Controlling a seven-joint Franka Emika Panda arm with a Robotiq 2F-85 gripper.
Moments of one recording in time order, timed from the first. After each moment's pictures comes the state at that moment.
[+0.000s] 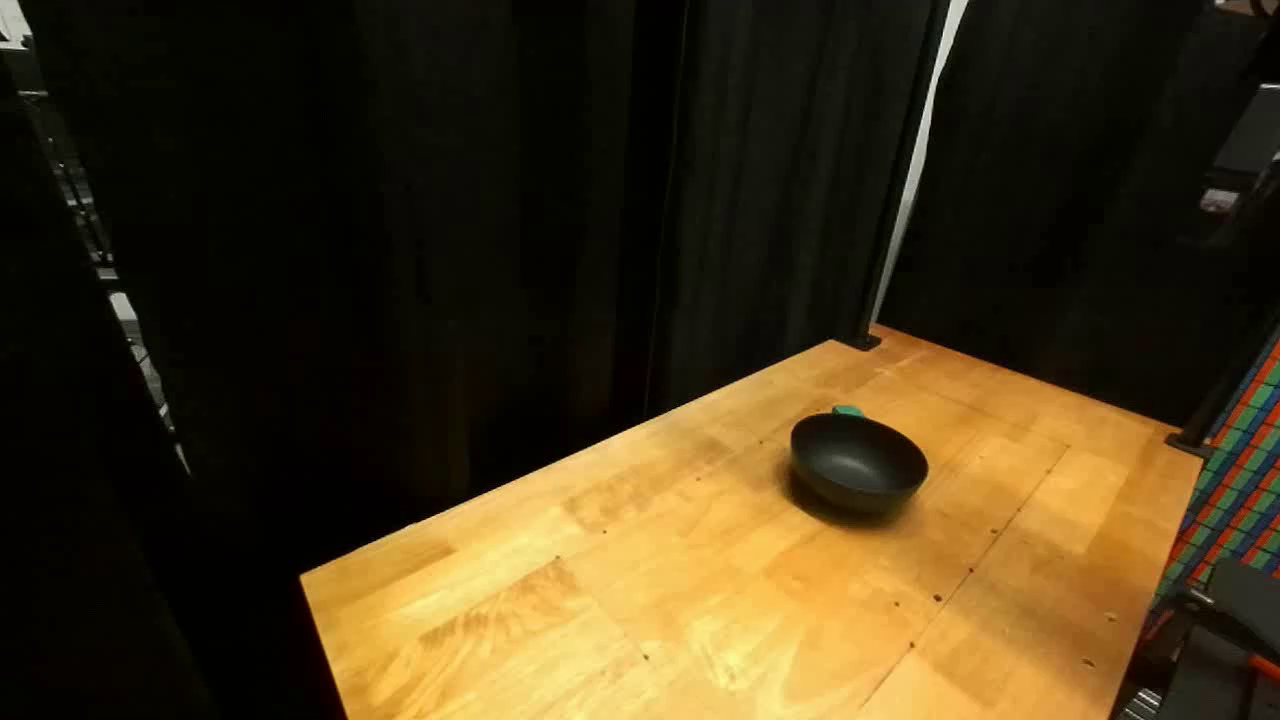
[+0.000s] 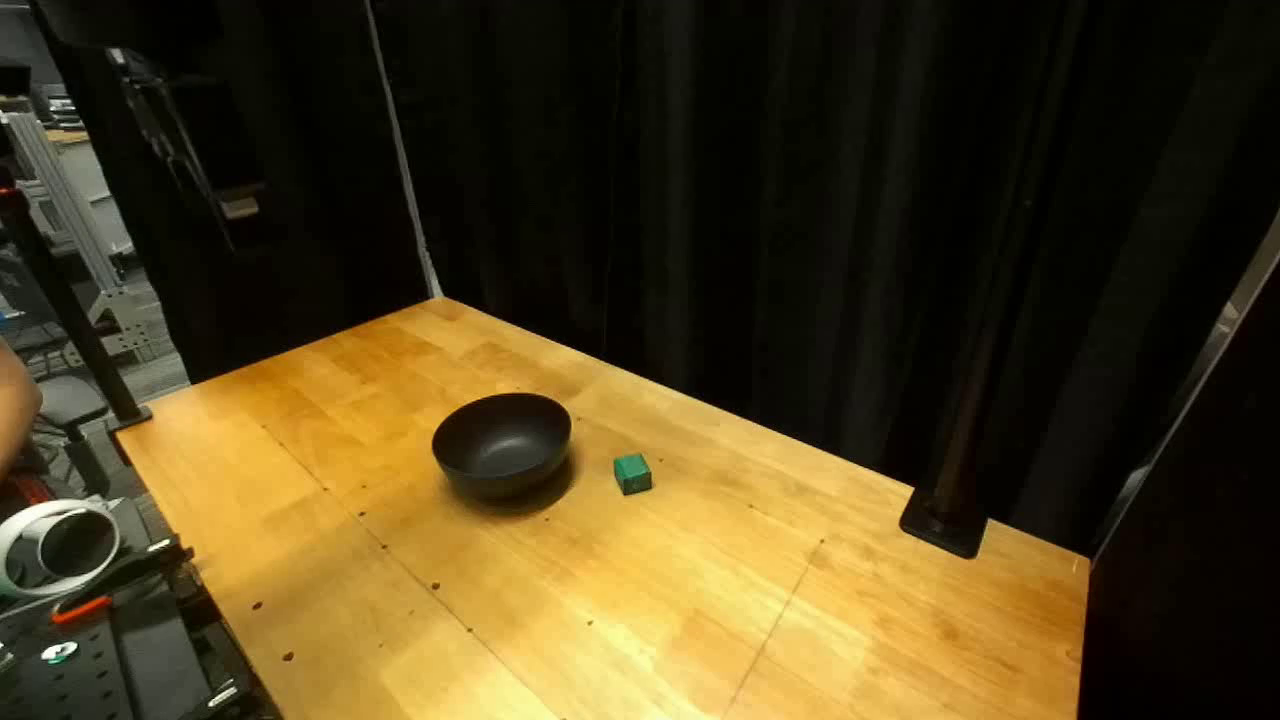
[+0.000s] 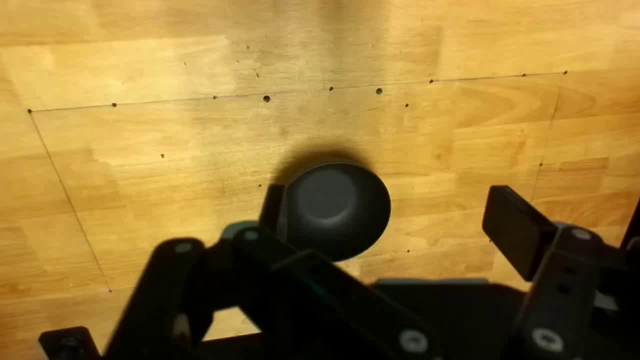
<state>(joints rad) -0.02 -0.72 -0.16 -2.56 0.02 1.89 -0.18</state>
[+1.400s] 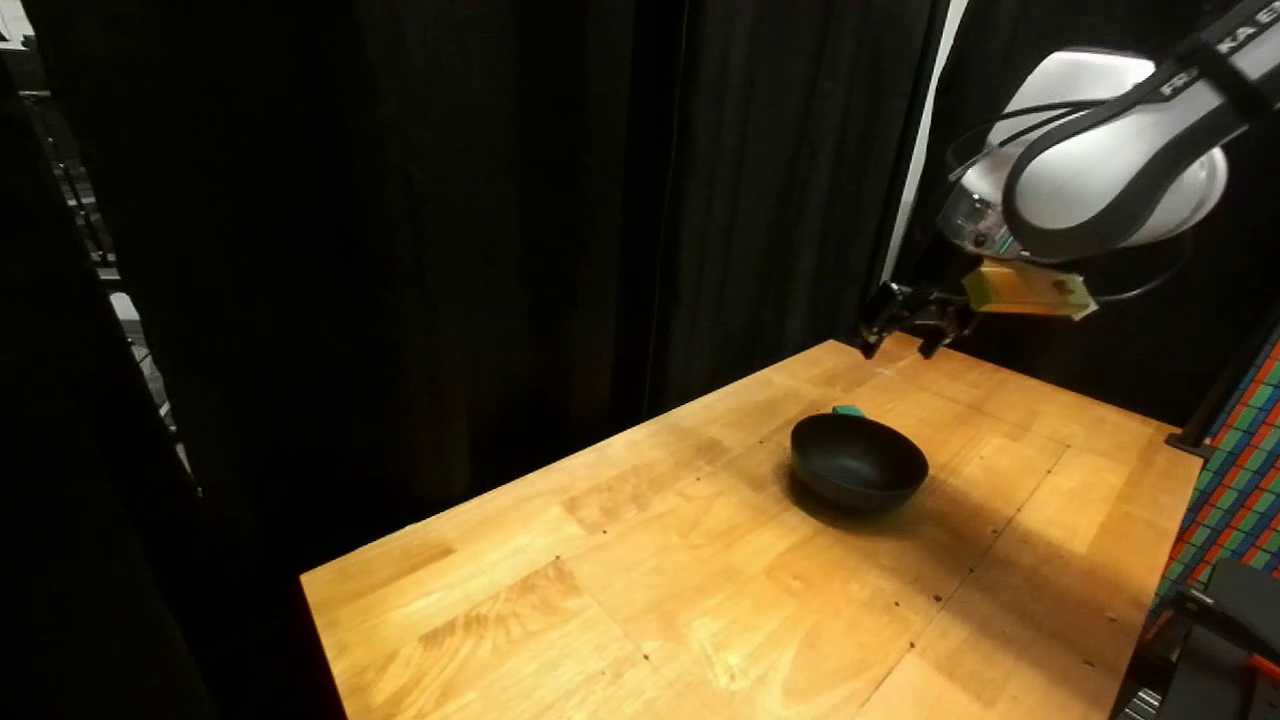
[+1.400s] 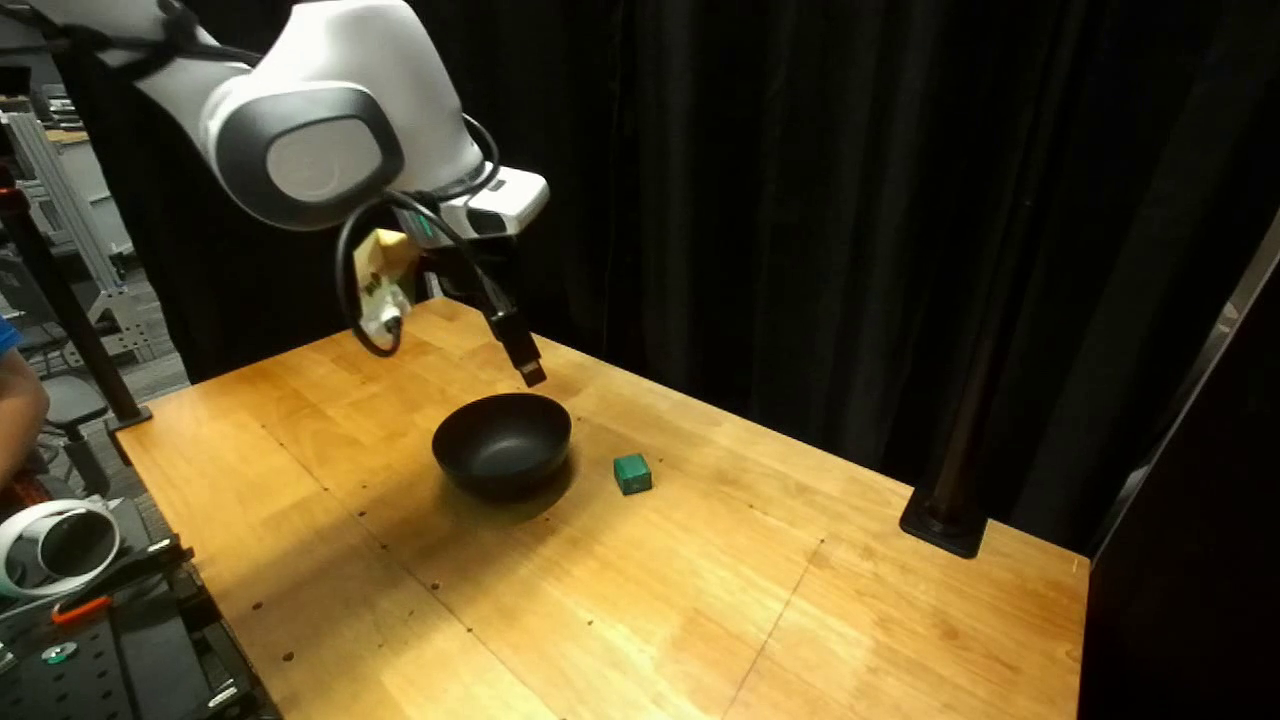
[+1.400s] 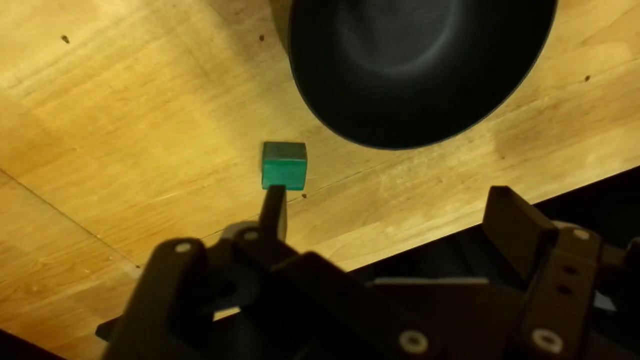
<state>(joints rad) -0.04 0.10 -0.05 -2.43 0.02 2.83 0.25</state>
